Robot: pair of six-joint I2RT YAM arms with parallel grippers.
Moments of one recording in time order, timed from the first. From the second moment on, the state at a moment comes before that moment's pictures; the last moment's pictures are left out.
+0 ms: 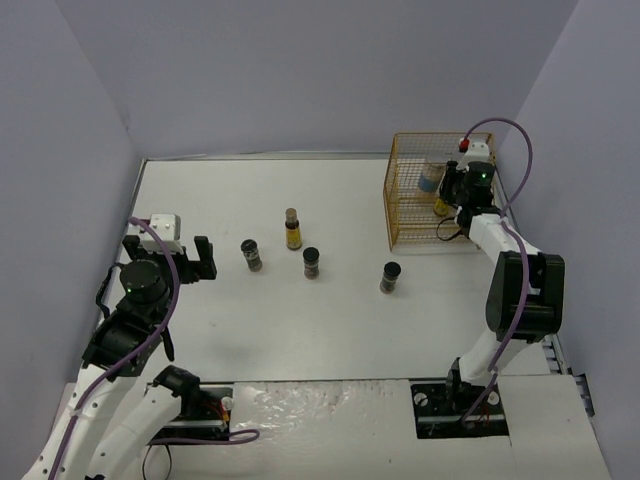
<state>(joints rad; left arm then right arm) -0.39 0.57 0.82 -0.46 -0.34 -0.07 -0.08 1.70 1.10 0.22 0.00 0.00</state>
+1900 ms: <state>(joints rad) -0.39 0.58 0.82 -0.46 -0.34 -0.07 0.66 1.89 1.25 0.26 -0.26 0.00</state>
